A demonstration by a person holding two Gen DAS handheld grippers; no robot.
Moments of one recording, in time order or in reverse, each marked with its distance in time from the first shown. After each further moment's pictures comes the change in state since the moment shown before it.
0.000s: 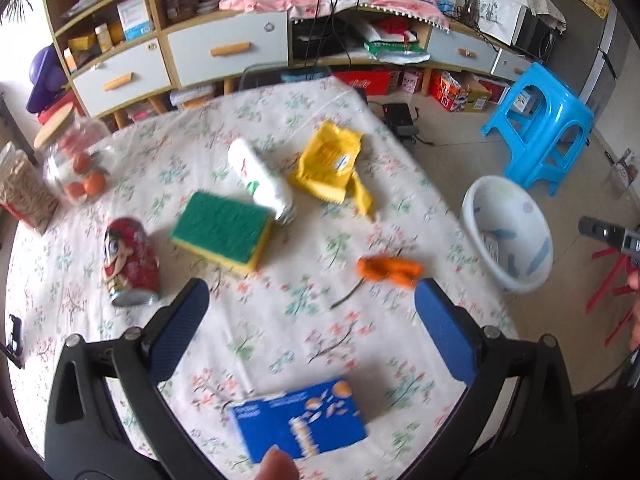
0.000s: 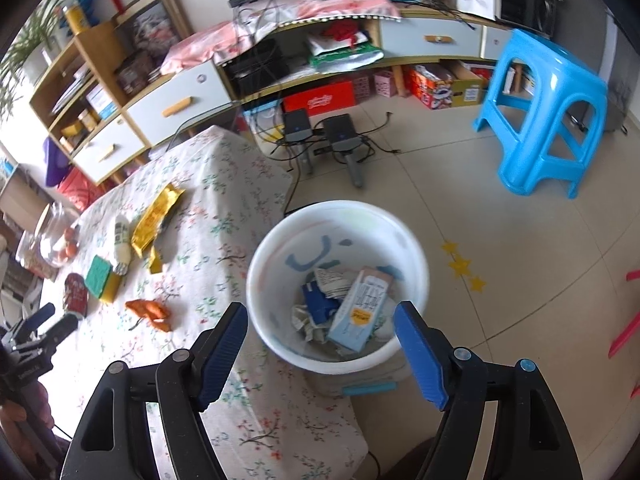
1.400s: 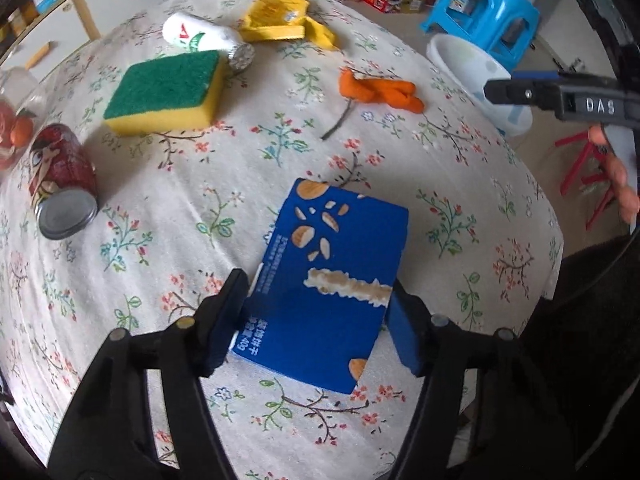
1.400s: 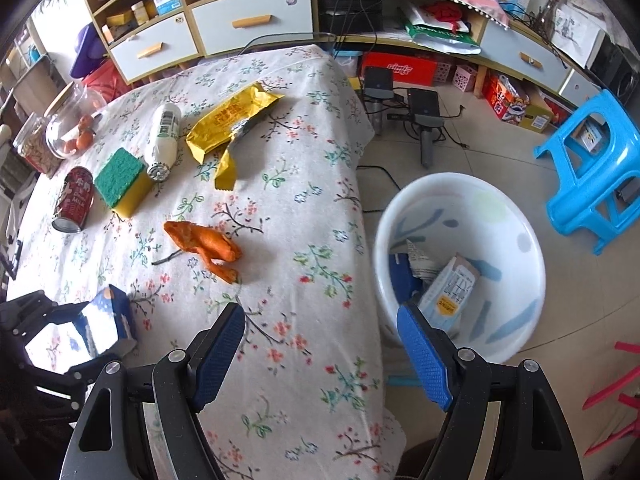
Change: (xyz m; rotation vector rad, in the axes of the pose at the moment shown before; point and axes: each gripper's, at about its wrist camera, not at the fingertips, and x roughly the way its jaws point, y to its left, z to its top) left arm 0.038 0.025 -0.070 0.202 0.251 -0.185; right arm 0.072 0.132 -0.025 -0.278 0.151 -0.025
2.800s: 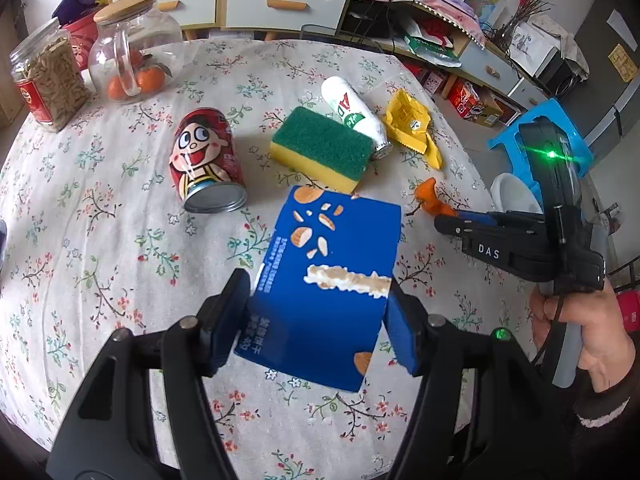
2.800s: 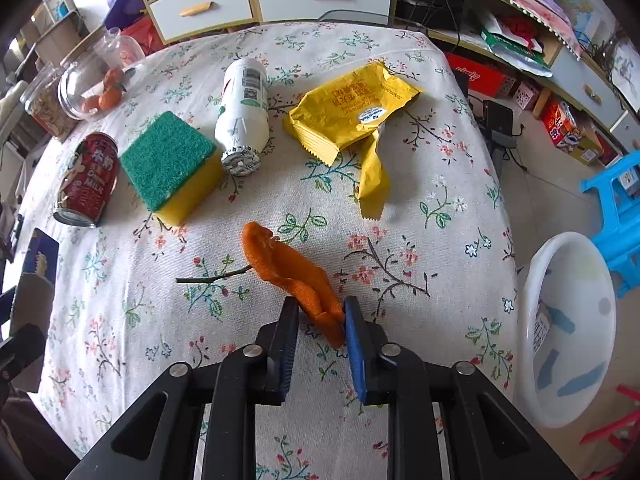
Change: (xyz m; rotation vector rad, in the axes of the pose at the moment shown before) left arm -0.062 0.067 -0.012 -0.387 -0.213 0.054; right arm 0.057 0.097 0.033 -0.114 0.046 0.061
